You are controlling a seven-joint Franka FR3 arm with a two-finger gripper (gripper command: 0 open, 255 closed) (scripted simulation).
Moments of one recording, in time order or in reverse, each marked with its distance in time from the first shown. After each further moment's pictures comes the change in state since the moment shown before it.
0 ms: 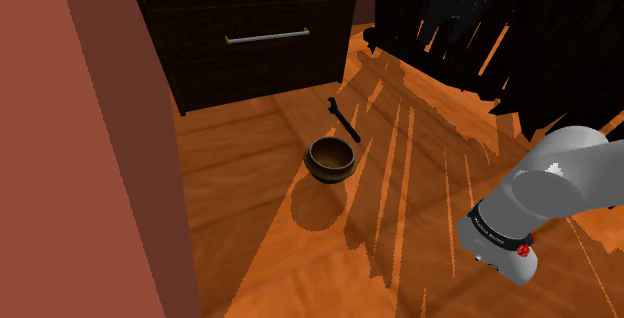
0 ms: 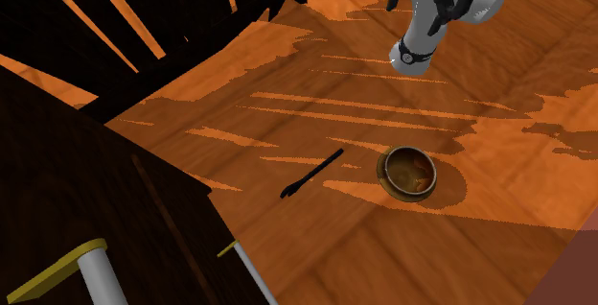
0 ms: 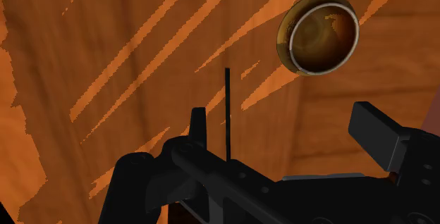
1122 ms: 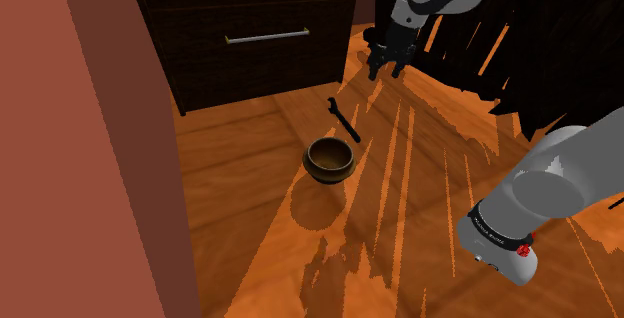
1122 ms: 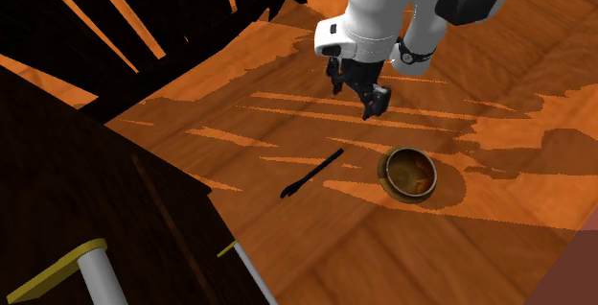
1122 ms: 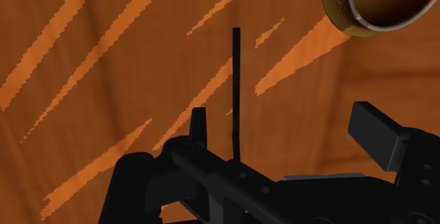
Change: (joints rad) arm 0.012 0.403 -0.029 -0.090 0.025 0.482 -0.068
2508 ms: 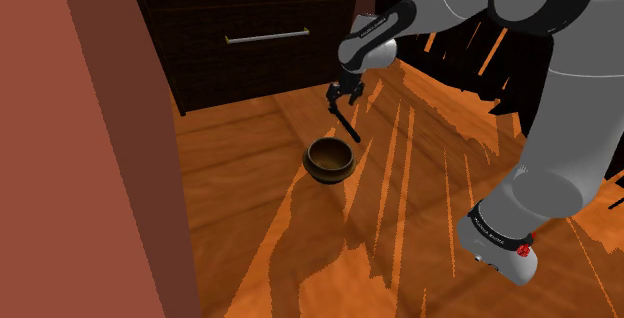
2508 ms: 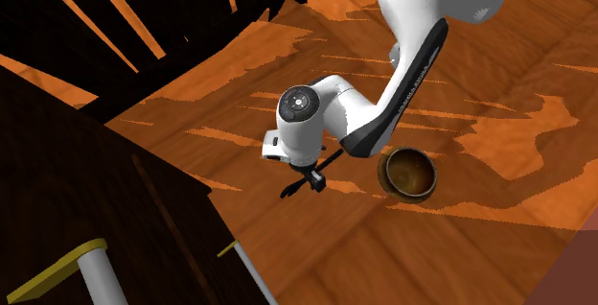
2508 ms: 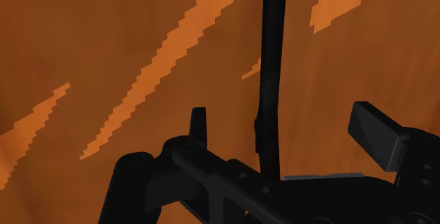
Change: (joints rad) arm -0.002 0.728 0.006 0.334 0.128 0.377 -0.119
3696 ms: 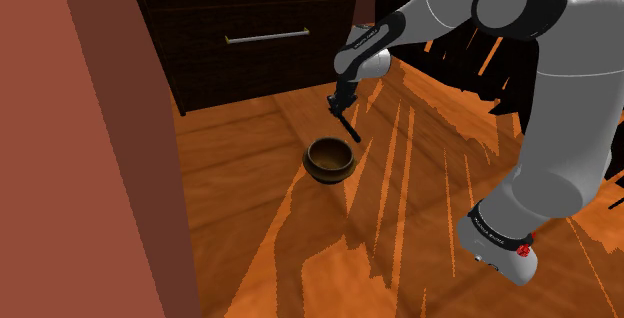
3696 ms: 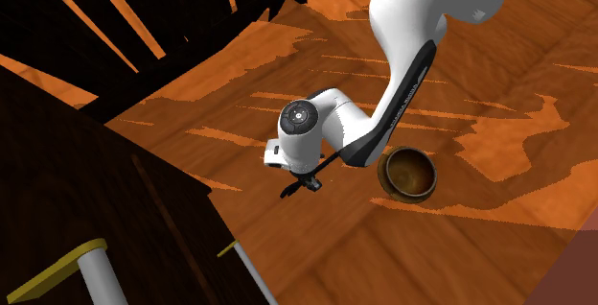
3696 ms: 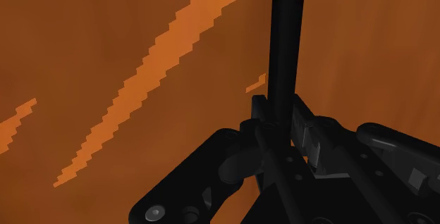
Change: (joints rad) arm -0.001 0.079 0.012 0.019 0.017 0.061 -0.009
